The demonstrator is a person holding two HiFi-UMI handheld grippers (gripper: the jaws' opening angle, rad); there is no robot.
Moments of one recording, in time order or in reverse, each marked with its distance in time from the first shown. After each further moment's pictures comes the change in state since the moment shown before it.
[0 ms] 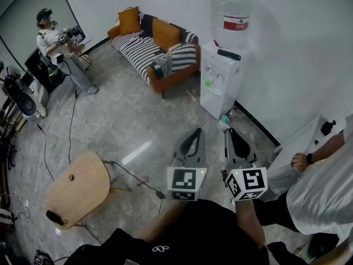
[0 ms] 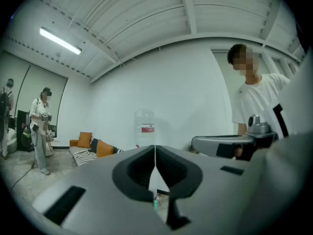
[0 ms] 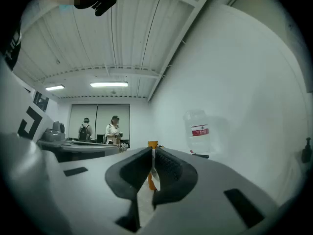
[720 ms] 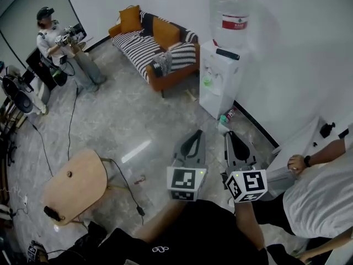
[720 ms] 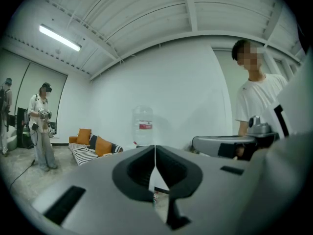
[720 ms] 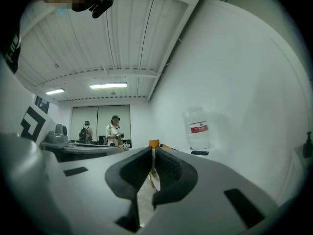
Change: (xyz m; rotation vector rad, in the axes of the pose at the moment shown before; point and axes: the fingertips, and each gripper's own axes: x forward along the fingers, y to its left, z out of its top) left arm 0.014 -0.029 -0.015 -0.011 0.026 -0.031; right arm -0.012 -0.026 -0.011 0.034 0.007 0.028
